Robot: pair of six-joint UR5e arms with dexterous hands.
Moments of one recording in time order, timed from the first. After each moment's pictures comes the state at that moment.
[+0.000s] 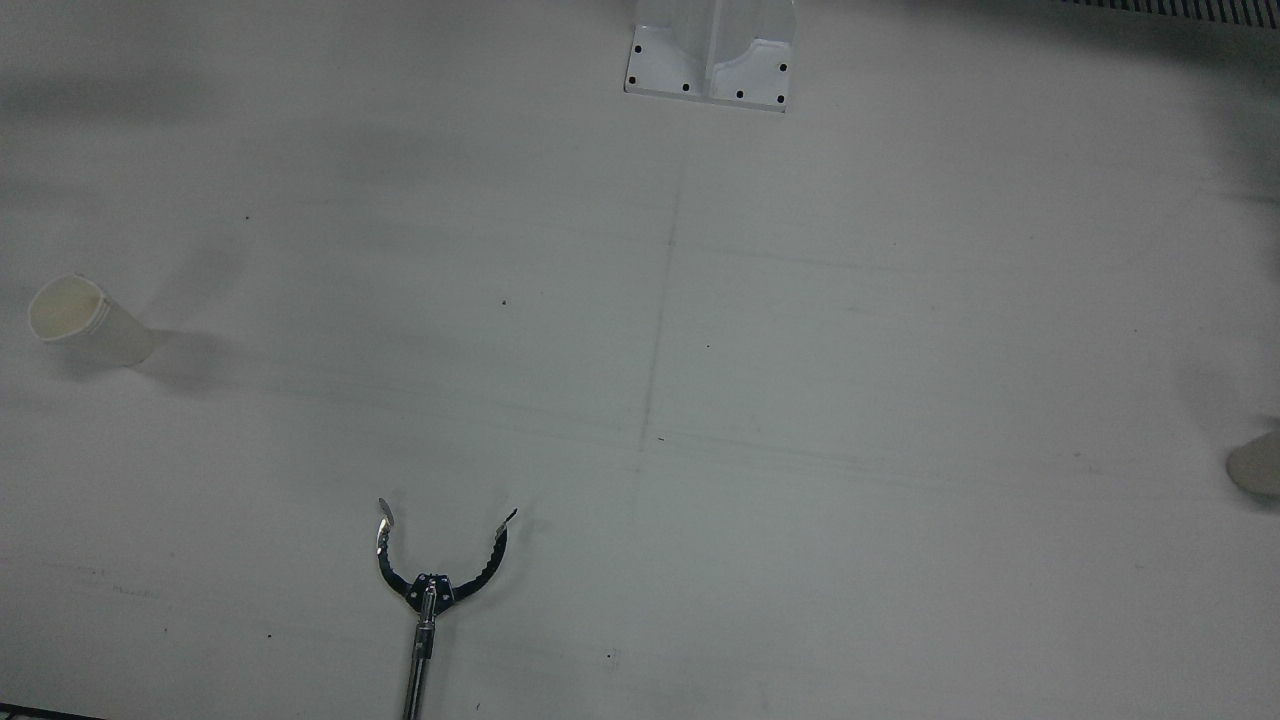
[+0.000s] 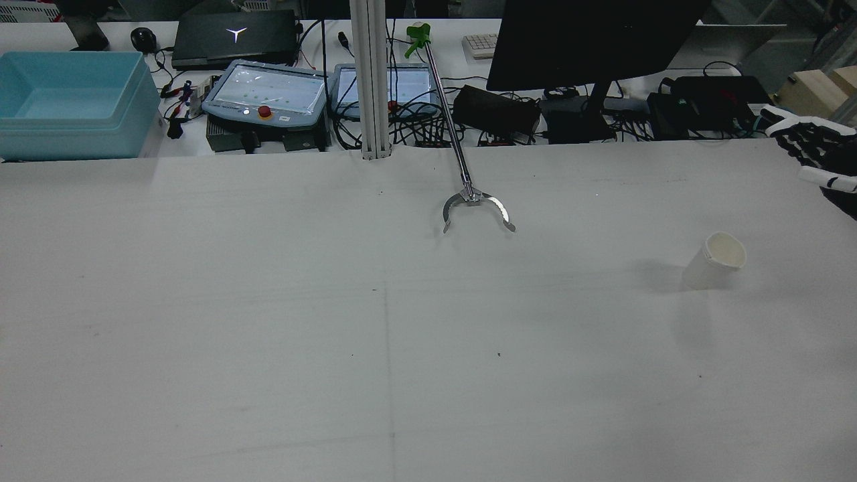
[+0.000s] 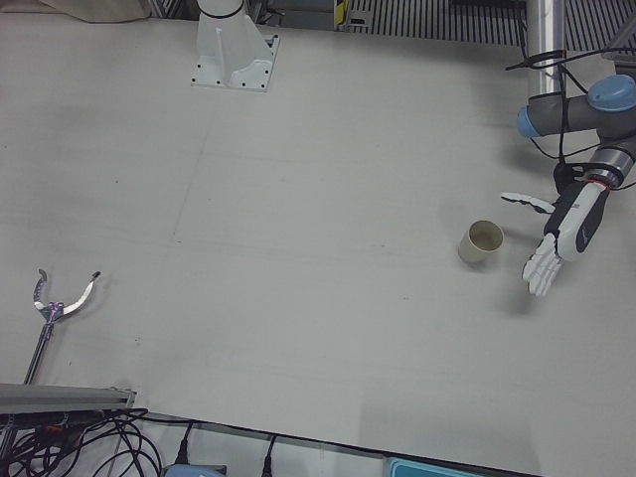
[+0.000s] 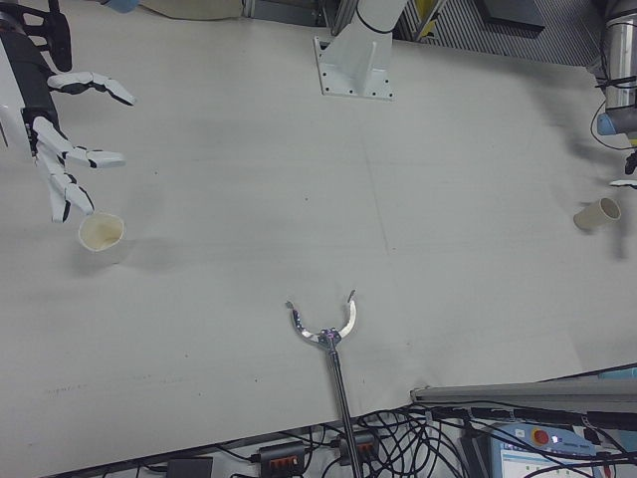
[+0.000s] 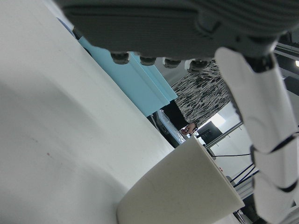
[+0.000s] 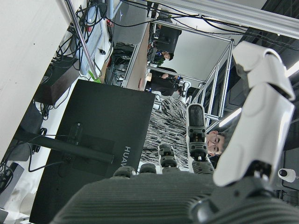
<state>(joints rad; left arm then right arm) -1.29 -1.45 -1.10 -0.85 1.75 0.69 1.26 -1.81 1.98 -3.06 -1.52 -0.28</state>
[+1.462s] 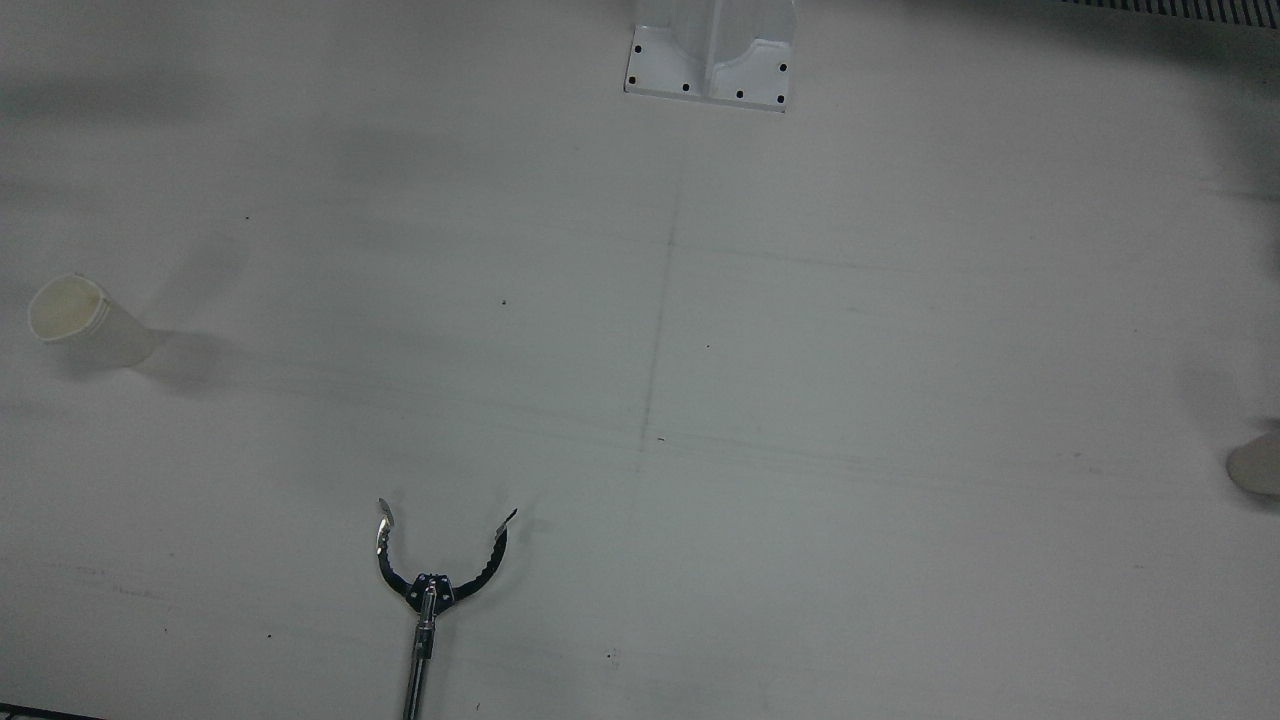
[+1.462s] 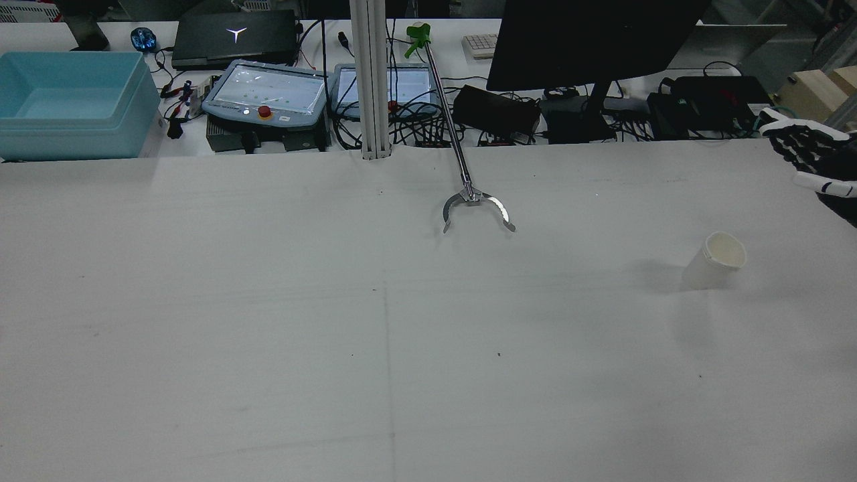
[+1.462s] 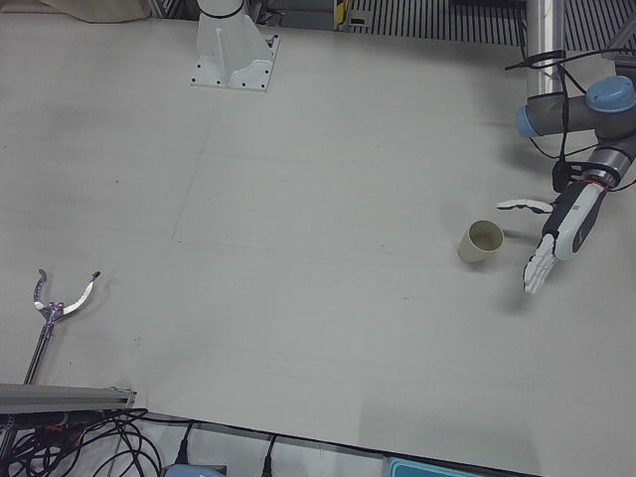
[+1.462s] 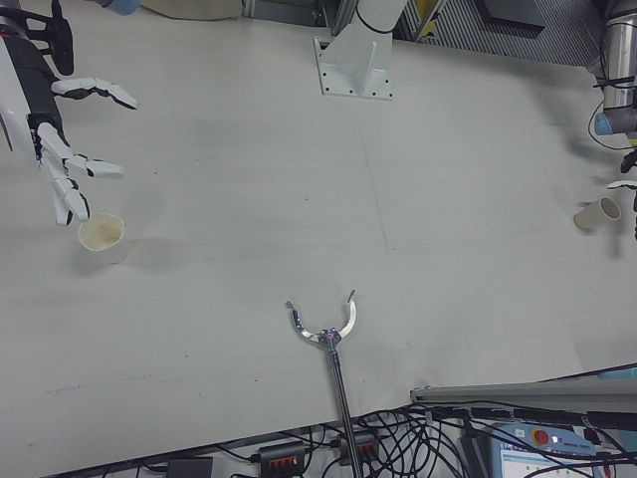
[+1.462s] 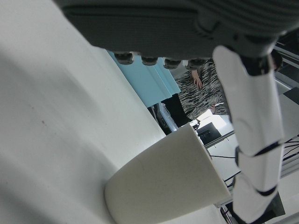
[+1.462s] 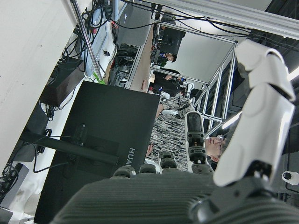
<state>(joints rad) -1.26 -1.44 -1.10 -0.85 1.75 0.58 1.25 -1.81 1.97 -3.06 -1.51 -0.29</state>
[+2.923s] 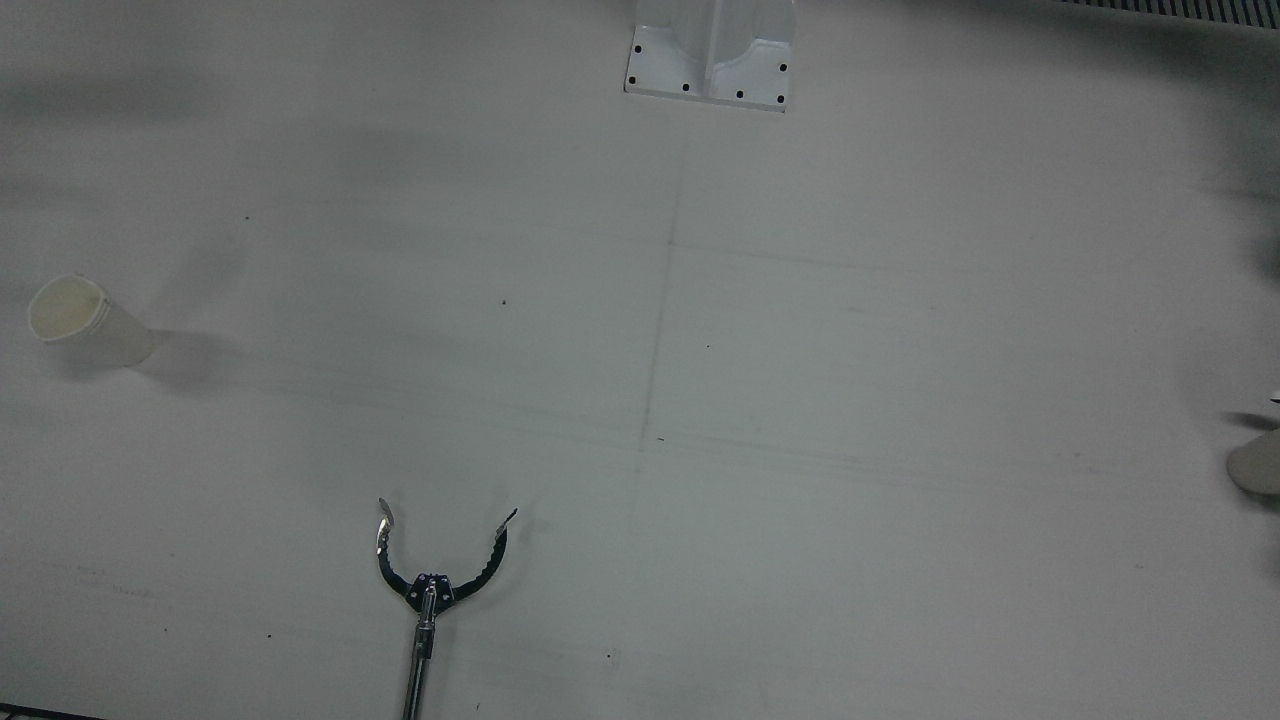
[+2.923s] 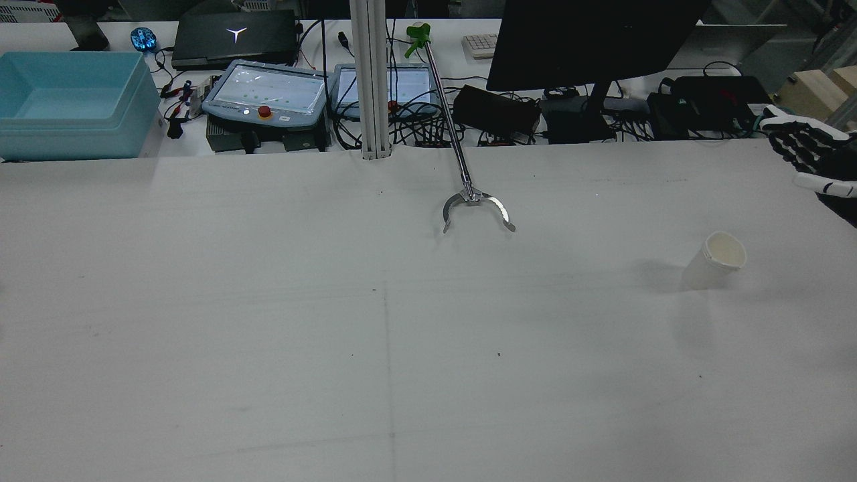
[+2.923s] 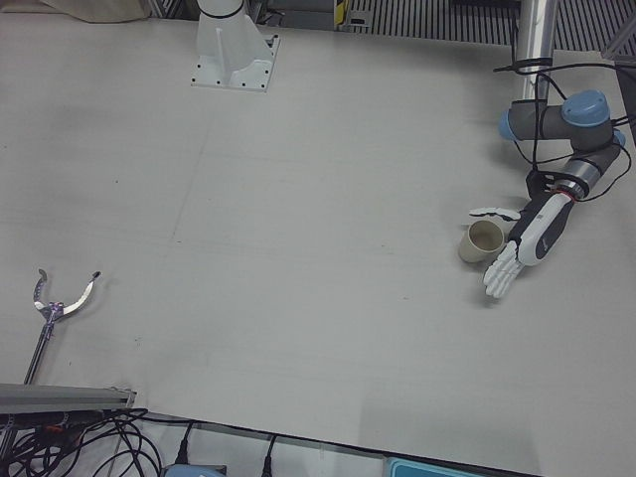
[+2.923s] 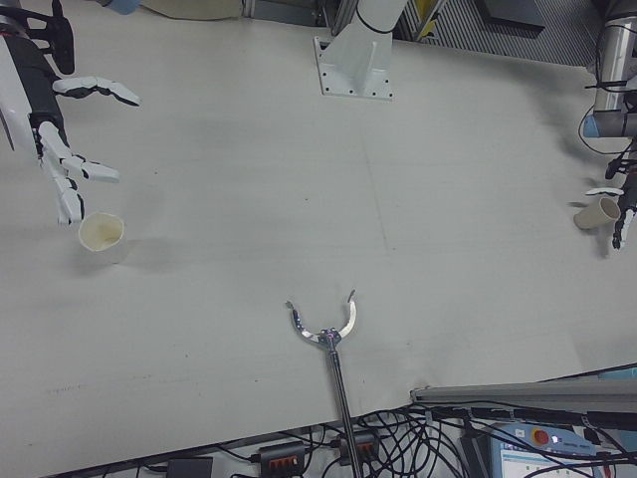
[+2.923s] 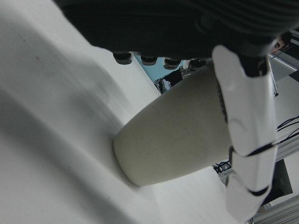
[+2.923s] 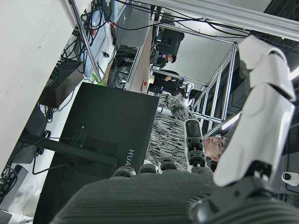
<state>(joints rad) -1.15 -1.46 -1.11 -0.81 1.70 0.64 1.25 -1.81 1.97 -3.05 -1.52 -0.28</state>
